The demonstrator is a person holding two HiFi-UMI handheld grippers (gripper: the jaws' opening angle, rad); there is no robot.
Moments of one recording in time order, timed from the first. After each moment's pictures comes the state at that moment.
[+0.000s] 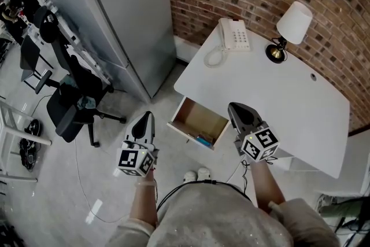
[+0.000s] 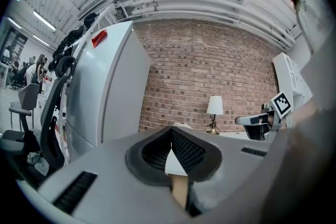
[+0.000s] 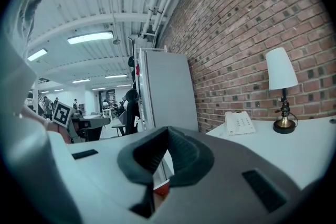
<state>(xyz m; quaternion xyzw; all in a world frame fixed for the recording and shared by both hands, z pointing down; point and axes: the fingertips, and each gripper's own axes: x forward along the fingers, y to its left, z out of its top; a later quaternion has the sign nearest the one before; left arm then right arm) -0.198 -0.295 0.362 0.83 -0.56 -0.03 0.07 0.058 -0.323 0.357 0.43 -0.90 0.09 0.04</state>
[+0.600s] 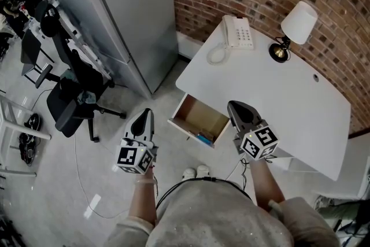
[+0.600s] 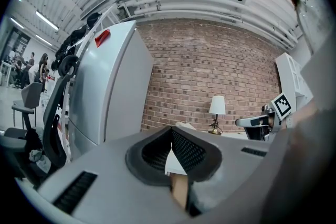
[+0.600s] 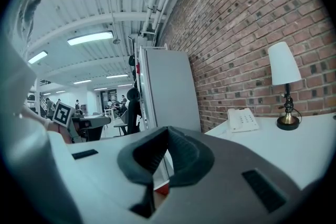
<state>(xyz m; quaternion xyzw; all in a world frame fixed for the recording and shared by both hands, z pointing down) -0.206 -0.296 0.367 0.82 -0.57 -0.03 0.08 0.049 -0.328 0.366 0.42 -0.90 0.10 0.04</state>
